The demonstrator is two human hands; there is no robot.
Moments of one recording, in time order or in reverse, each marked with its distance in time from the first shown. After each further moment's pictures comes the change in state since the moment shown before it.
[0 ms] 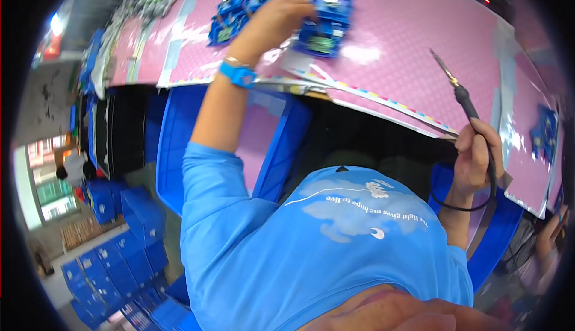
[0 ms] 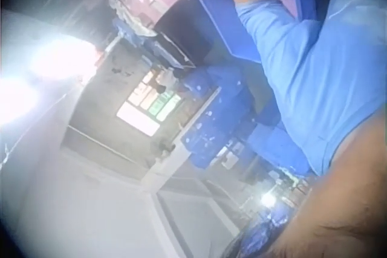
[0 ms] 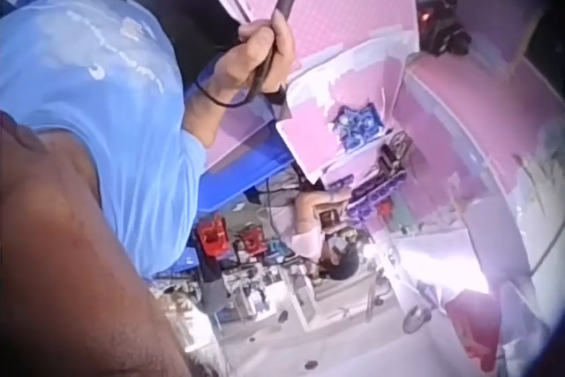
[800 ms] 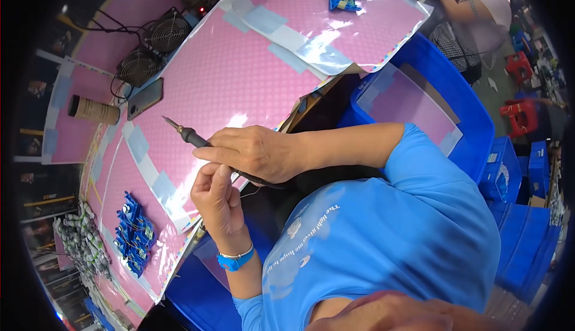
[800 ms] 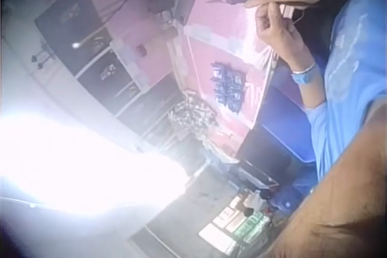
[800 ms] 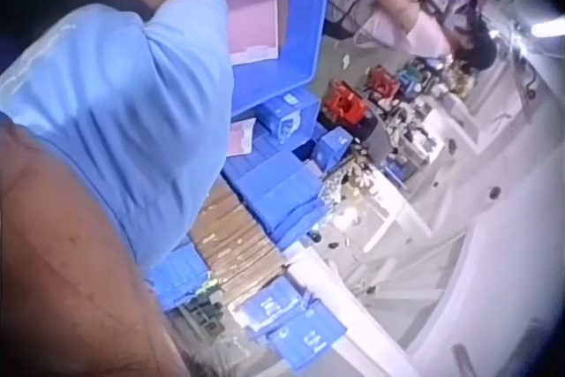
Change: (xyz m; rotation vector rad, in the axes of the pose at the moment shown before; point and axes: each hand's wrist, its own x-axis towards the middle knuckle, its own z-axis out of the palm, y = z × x) left_hand 0.046 0.215 0.055 -1.598 0.178 -0.887; right_hand 0.020 0.018 0.041 -0.621 -0.351 -0.372
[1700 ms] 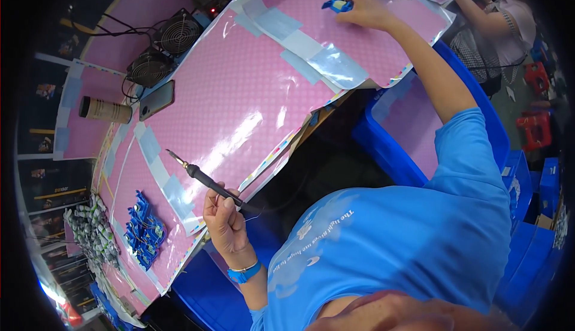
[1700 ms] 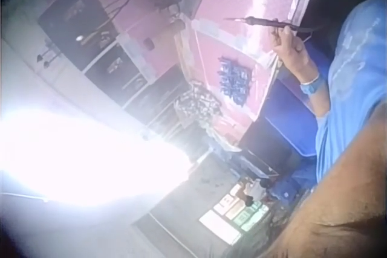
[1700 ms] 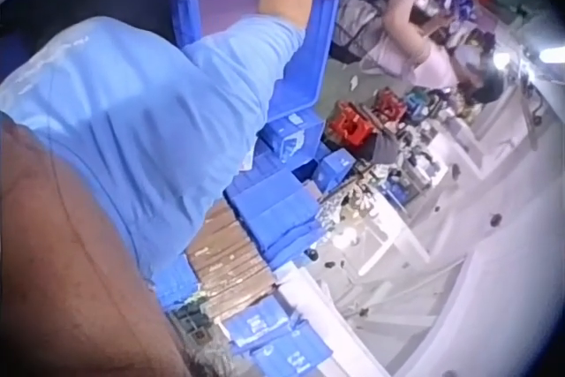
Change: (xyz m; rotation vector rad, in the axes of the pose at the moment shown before) left_hand -0.009 -0.016 -0.044 -0.236 -0.032 -0.048; right_hand -0.064 0.219 -0.242 -0.551 -0.068 0.868
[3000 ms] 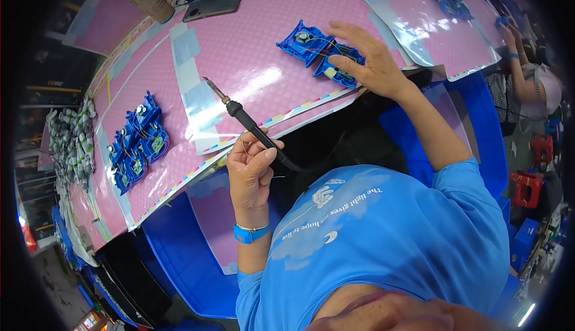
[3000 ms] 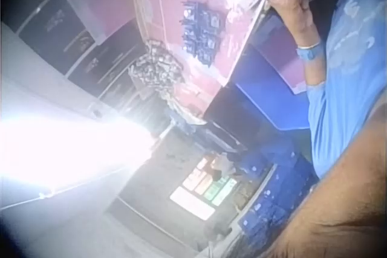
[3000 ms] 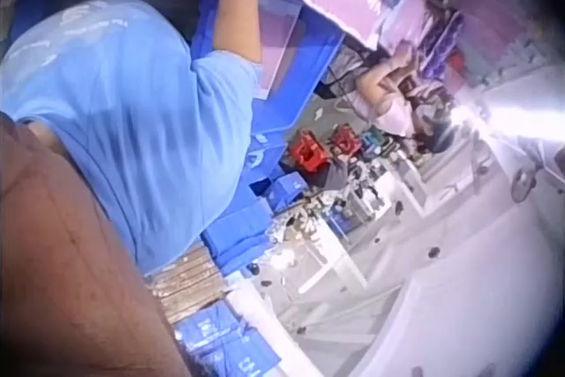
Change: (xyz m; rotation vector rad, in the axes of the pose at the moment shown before) left_hand -0.041 0.005 -0.043 -0.029 -0.048 -0.024; right_hand -0.124 -0.224 0.092 0.394 -0.113 -0.474
